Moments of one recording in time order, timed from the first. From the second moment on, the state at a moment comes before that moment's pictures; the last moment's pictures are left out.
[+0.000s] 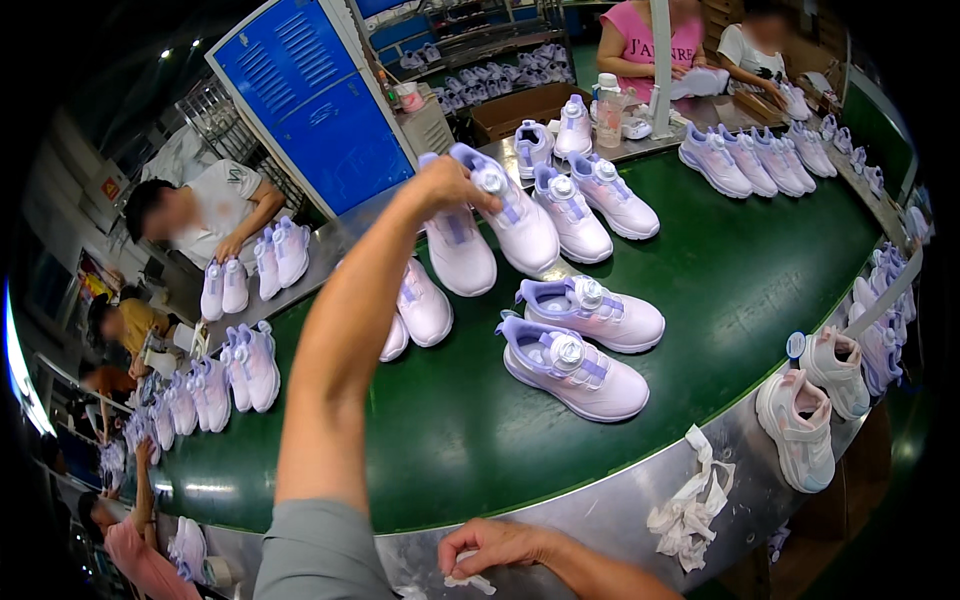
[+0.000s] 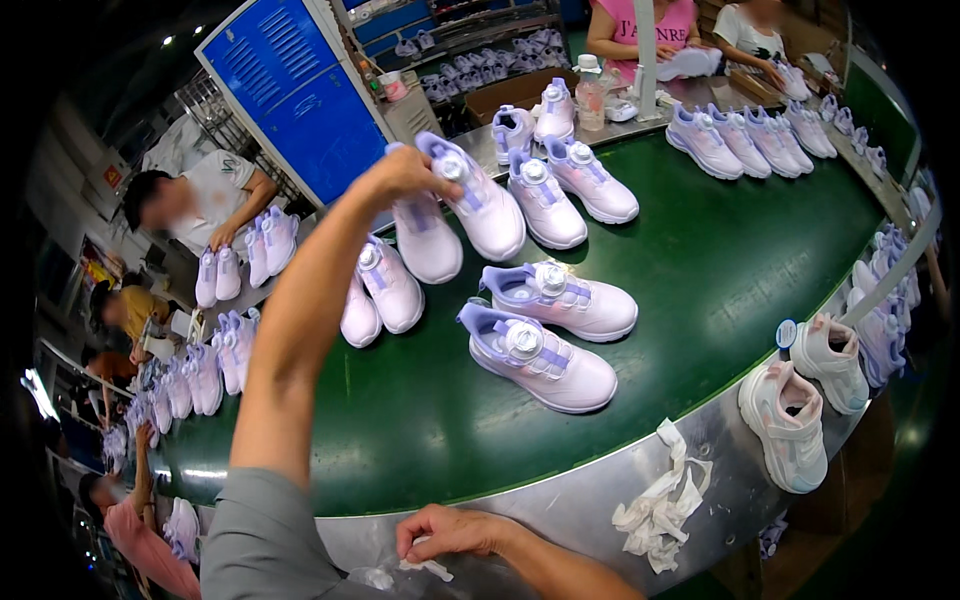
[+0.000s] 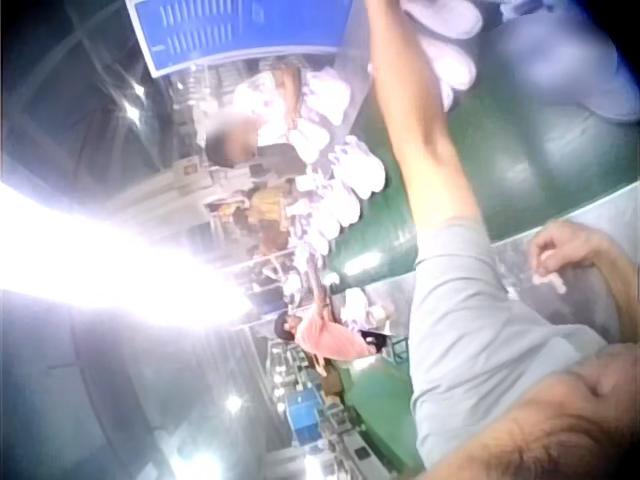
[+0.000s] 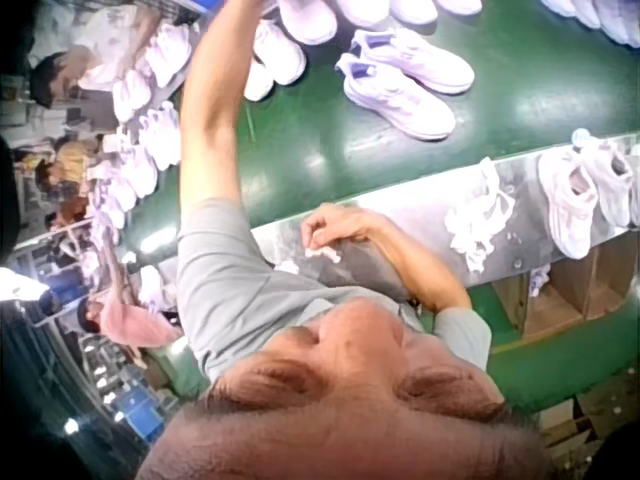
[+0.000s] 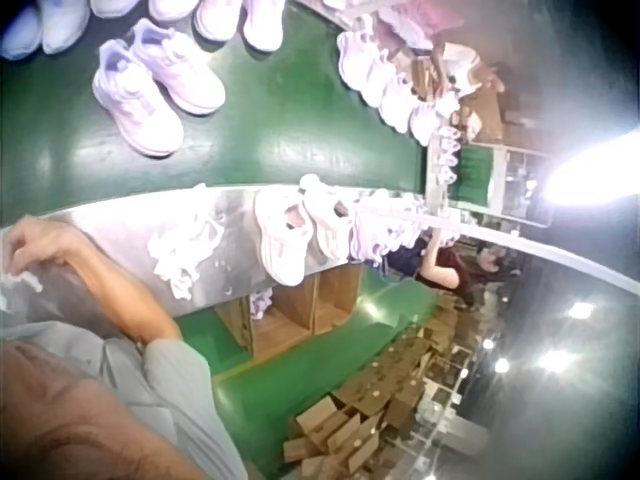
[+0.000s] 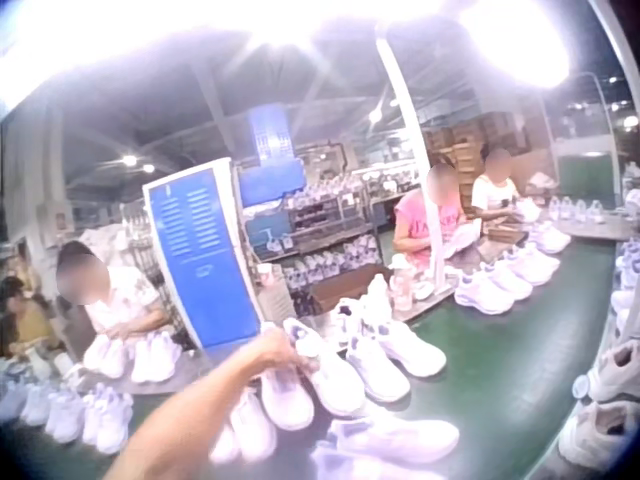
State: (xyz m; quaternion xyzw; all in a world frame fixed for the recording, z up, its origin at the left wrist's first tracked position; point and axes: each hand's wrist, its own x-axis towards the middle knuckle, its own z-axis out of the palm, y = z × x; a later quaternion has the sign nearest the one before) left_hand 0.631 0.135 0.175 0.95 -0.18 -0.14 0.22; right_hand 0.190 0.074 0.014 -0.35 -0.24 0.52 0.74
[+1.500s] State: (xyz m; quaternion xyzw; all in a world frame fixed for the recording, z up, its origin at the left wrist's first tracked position) left_hand 0.681 0.135 0.132 0.93 -0.37 0.04 0.07; right_hand 0.199 0.079 0.017 -0.38 -0.30 0.52 0.70
